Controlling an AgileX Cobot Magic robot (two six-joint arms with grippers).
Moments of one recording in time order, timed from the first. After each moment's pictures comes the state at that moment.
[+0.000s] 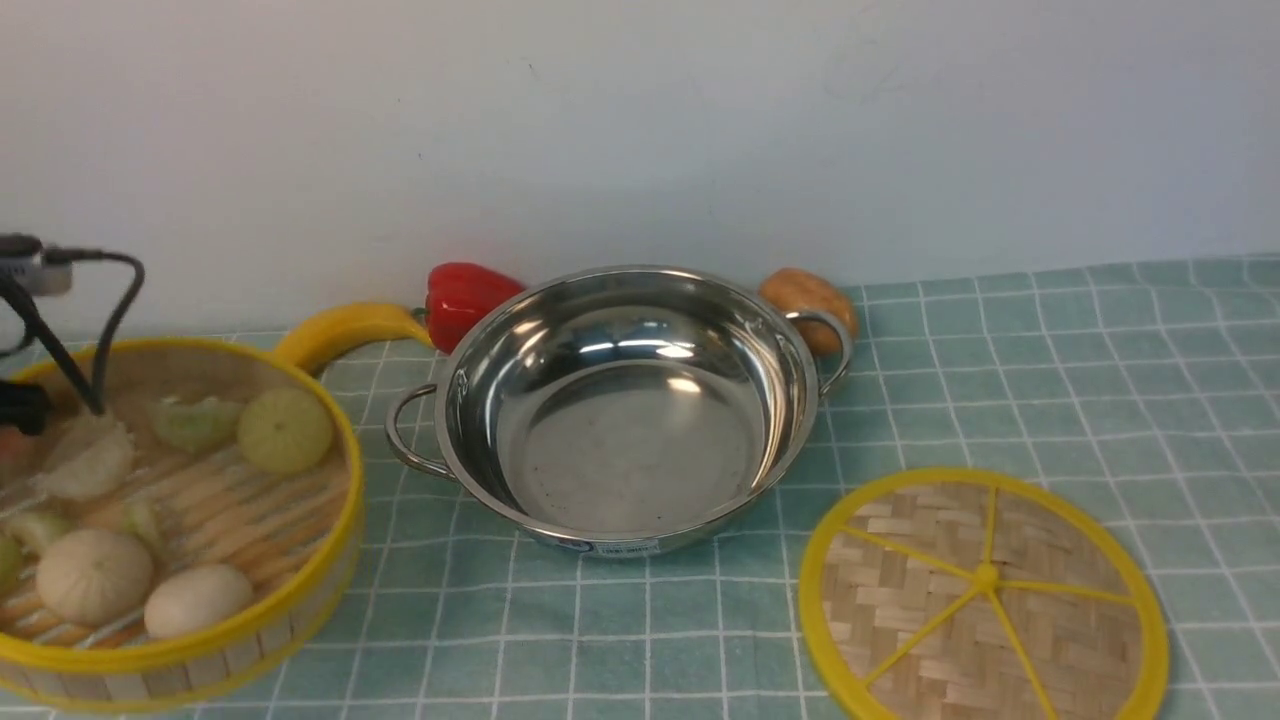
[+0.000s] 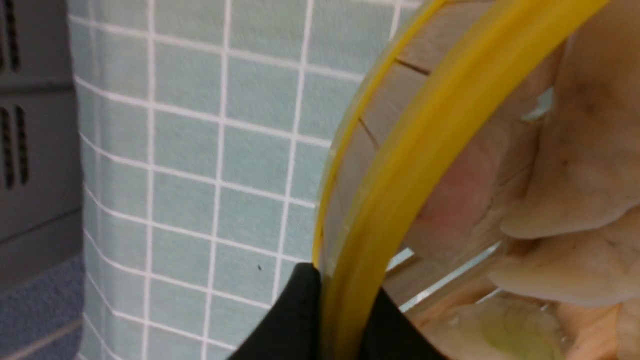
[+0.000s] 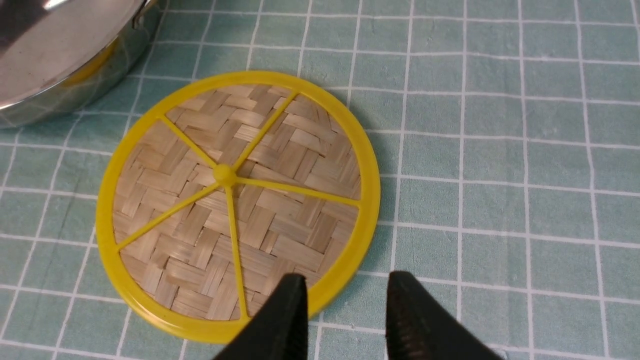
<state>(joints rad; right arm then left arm) 0.02 0.72 -0.69 0.17 0.95 0.00 0.30 1.63 -1.39 0.18 1.22 0.09</state>
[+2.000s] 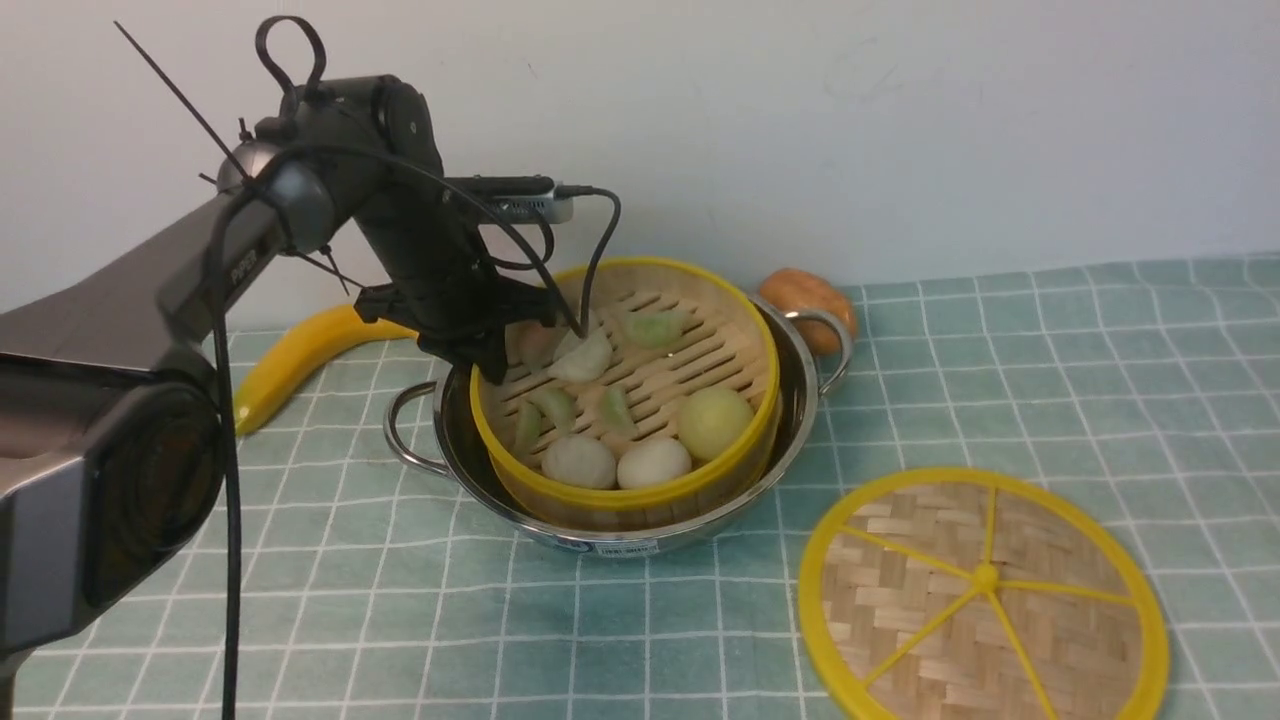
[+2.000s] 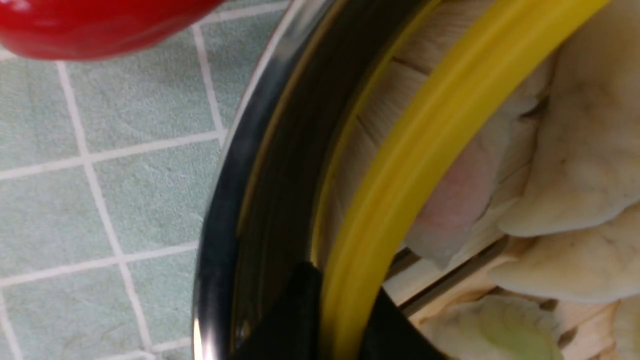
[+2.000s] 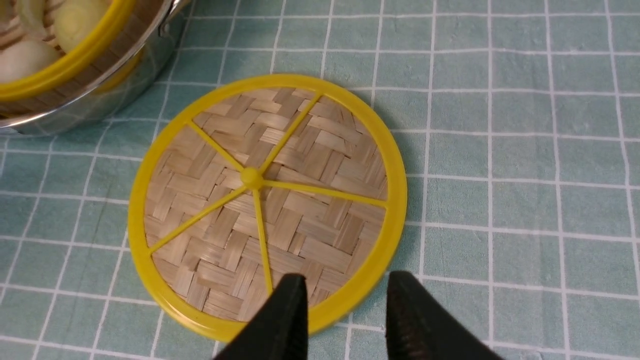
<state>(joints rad) 0.02 0.72 -0.69 0.23 0.96 -0.01 -0.17 2.37 -2.14 -0.11 1.23 0.02</state>
